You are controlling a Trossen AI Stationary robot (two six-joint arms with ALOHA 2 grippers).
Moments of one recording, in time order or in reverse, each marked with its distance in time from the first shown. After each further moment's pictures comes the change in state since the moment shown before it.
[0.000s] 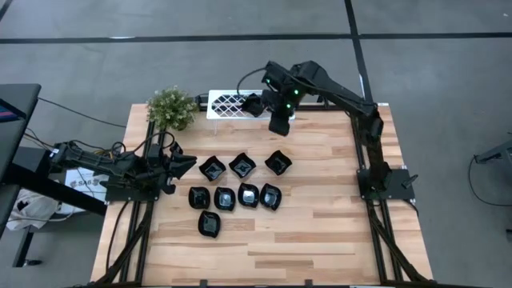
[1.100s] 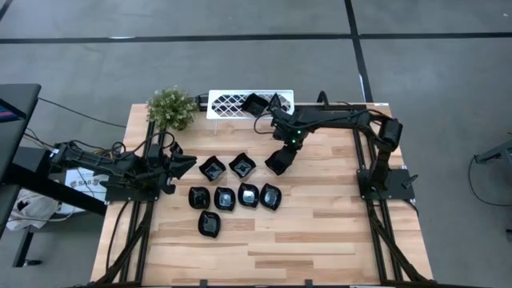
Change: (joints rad) left arm 0.000 0.000 0.000 0.000 0.000 -0.003; right arm 0.032 -0.190 -1.044 0.672 0.074 0.273
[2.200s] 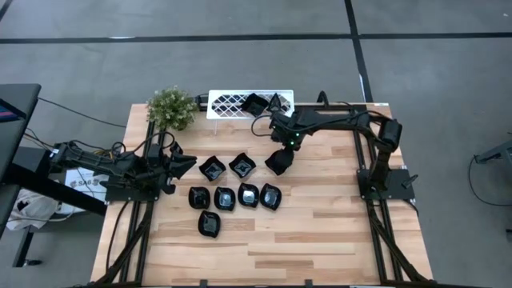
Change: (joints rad) left arm 0.000 0.000 0.000 0.000 0.000 0.000; right arm 0.031 0.000 -0.005 0.044 0.039 -0.026
